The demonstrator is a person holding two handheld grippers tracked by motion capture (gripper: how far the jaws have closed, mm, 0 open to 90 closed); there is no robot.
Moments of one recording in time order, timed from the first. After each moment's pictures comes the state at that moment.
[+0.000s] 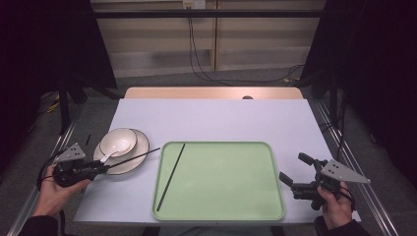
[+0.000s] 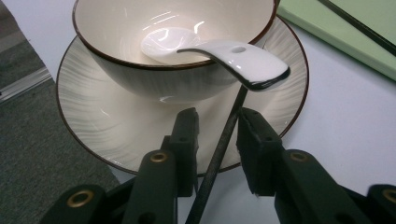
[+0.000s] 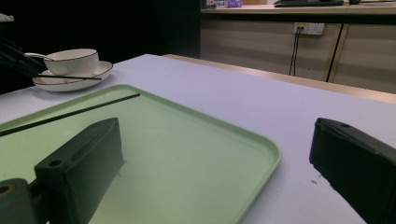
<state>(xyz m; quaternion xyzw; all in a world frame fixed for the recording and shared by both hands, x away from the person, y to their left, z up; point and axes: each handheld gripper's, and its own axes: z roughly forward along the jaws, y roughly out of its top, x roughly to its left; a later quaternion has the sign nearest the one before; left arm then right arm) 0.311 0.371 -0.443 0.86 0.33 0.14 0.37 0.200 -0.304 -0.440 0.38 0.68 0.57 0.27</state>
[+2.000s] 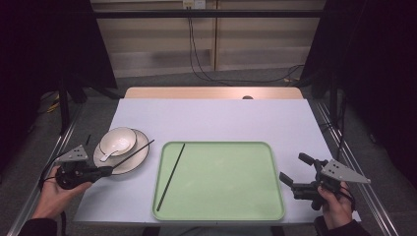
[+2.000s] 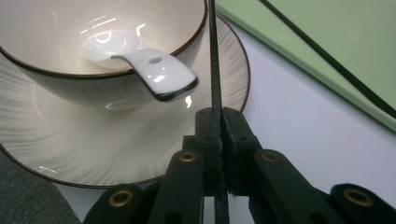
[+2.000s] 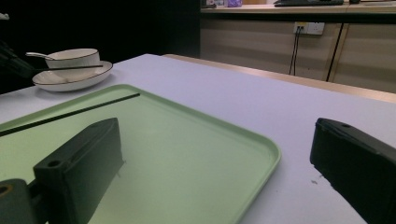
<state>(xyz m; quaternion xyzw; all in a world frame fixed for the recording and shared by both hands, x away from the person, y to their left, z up) 0.298 0.360 -0.432 0.85 0.33 0.09 0.39 0.200 -0.304 -0.440 0.39 0.68 0.57 0.27</state>
